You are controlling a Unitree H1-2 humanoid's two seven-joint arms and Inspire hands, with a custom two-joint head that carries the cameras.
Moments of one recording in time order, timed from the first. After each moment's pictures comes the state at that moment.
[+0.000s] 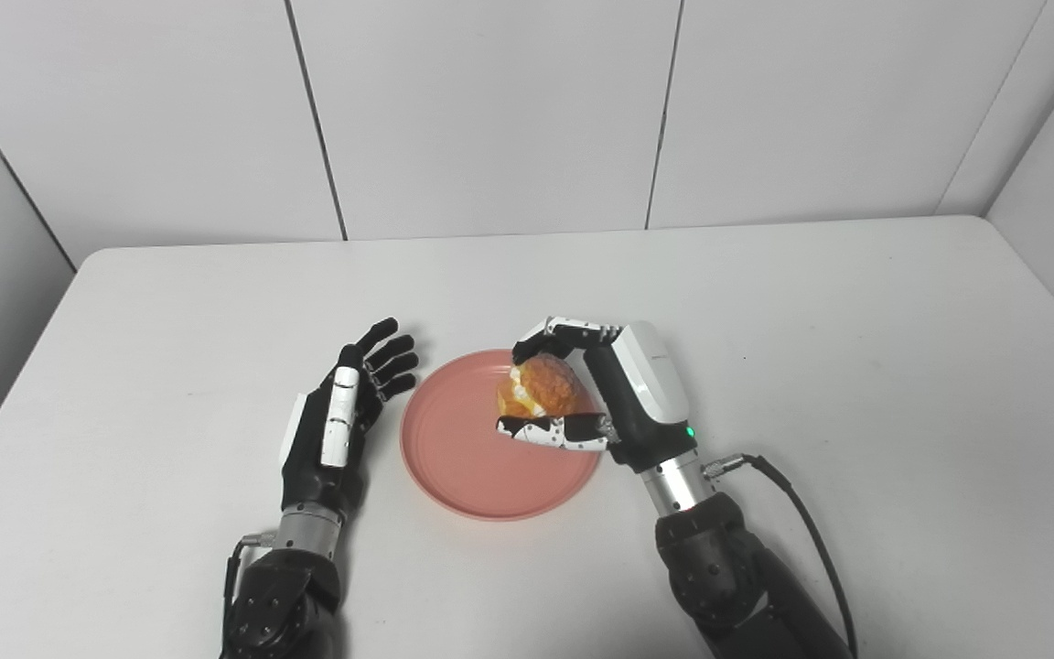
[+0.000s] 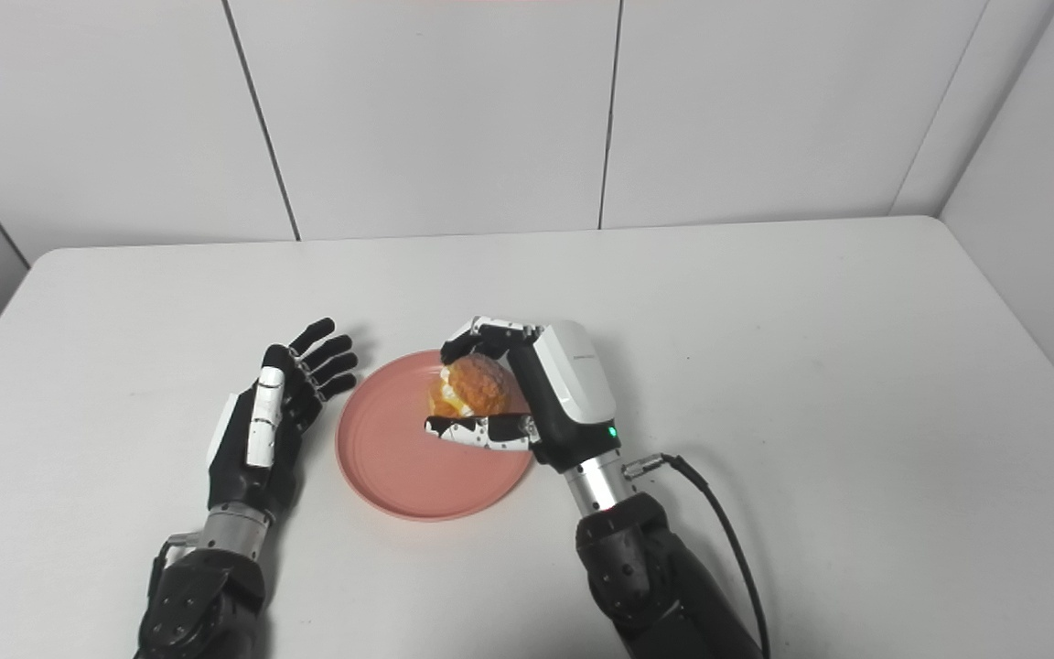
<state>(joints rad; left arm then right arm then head) -0.24 0.00 0.03 0.15 -0.16 -0.09 -0.10 -0.40 -0.07 0.35 0.25 -0.62 -0.33 -0.29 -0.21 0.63</state>
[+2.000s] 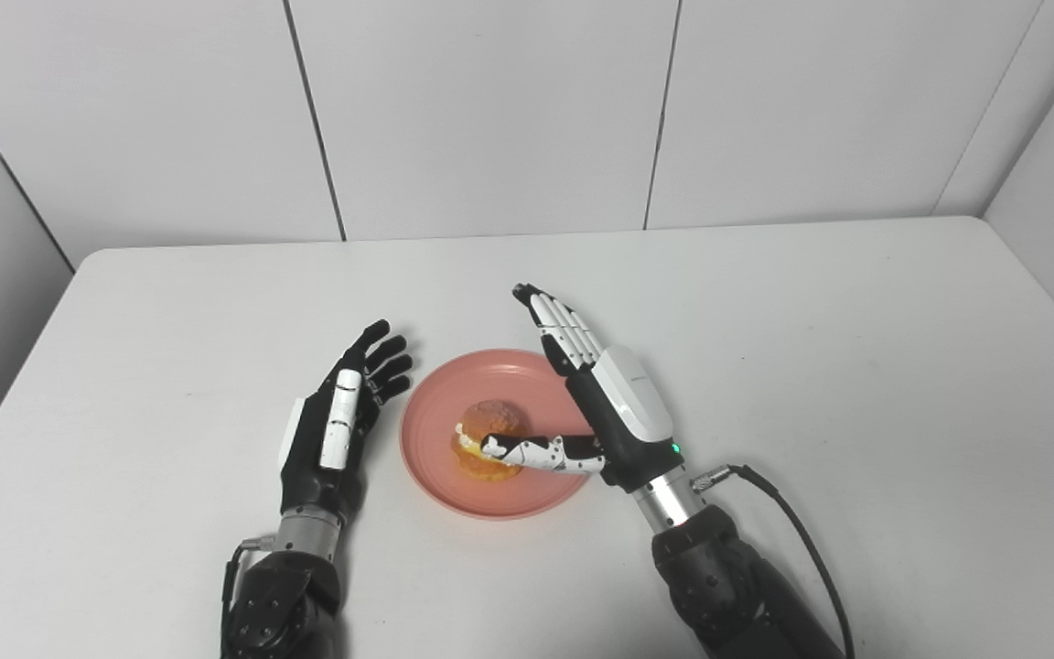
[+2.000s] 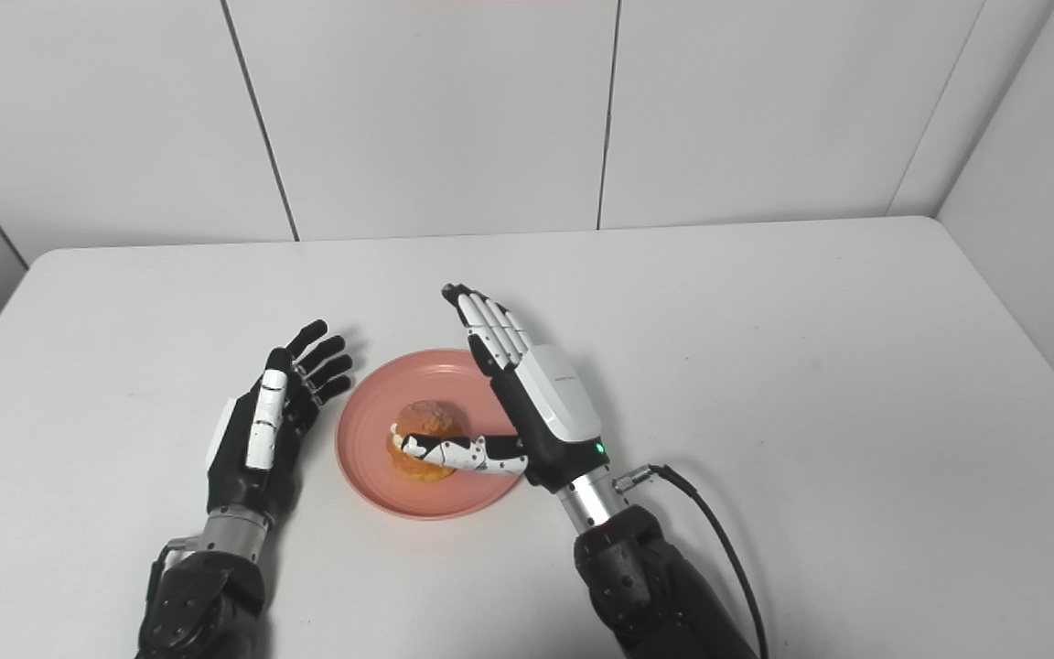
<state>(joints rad) -0.24 0.00 0.03 0.14 -0.17 -0.06 -0.09 -0.39 -0.06 0.30 0.28 -0.61 -0.41 -0.28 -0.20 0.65</state>
